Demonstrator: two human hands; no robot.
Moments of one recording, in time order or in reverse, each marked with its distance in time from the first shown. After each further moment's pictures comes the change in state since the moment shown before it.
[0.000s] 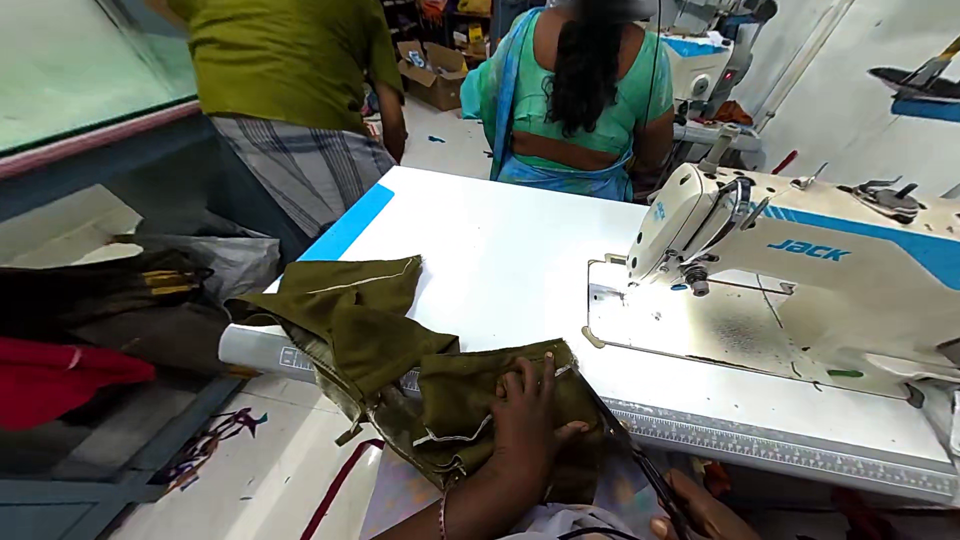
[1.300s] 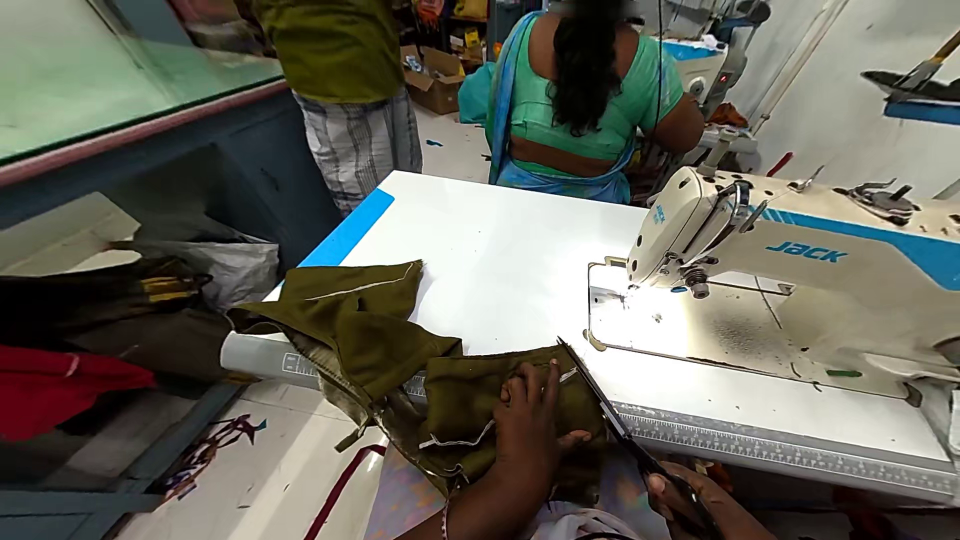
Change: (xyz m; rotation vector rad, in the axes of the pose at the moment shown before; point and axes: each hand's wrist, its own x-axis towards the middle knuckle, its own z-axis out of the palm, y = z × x) left_hand -0.002 -0.002 0.000 -0.003 -0.009 0.031; right_hand 0.014 -0.017 0.005 0.516 -0.059 0.031
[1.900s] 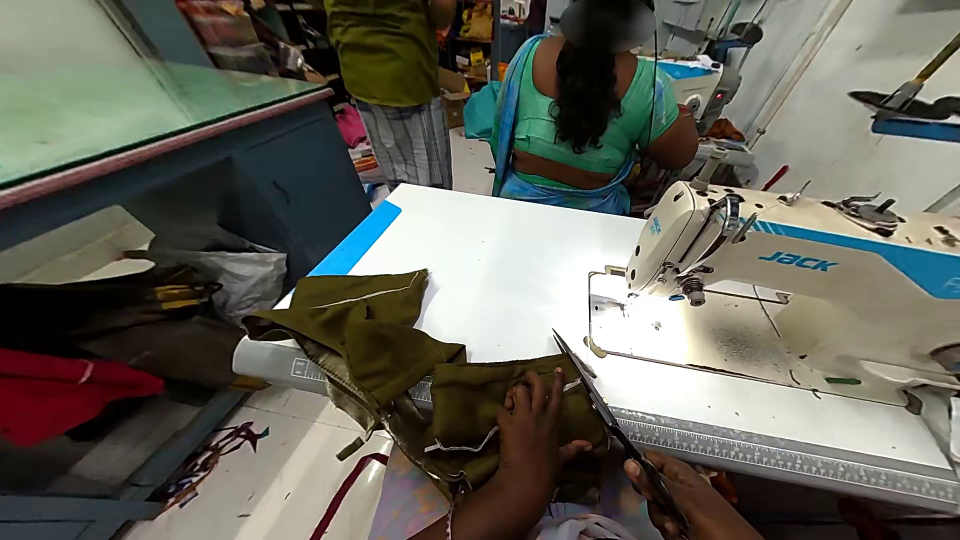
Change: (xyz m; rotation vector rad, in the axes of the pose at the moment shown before) left_hand -0.002 -0.001 0.005 0.012 0.024 0.037; right_hand 0.021 -0.005 0.011 -0.090 0.052 -0.021
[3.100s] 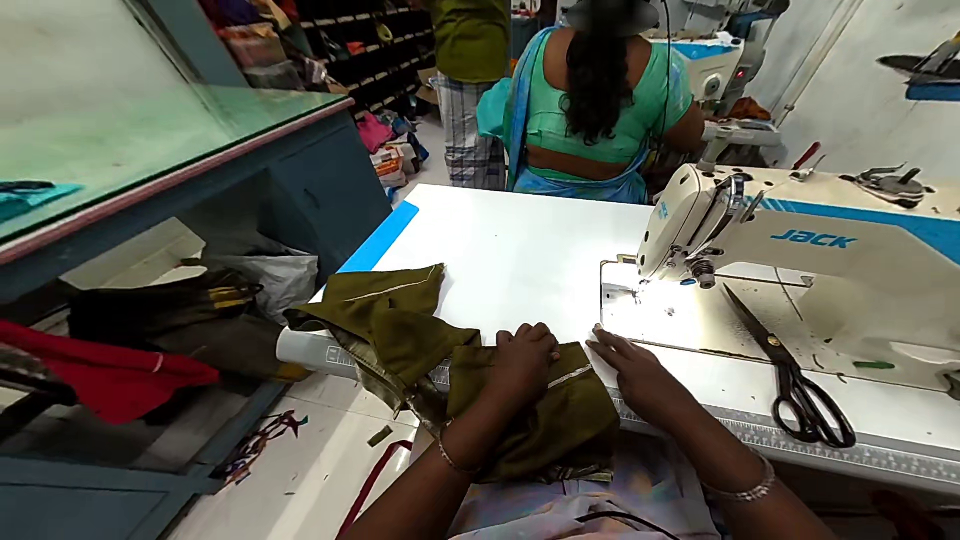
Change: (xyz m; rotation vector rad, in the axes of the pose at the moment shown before) left_hand 0.042 -0.056 -0.016 -0.255 0.446 0.366; right_hand 0.107 -0.026 -0.018 -1.106 0.249 -0.792
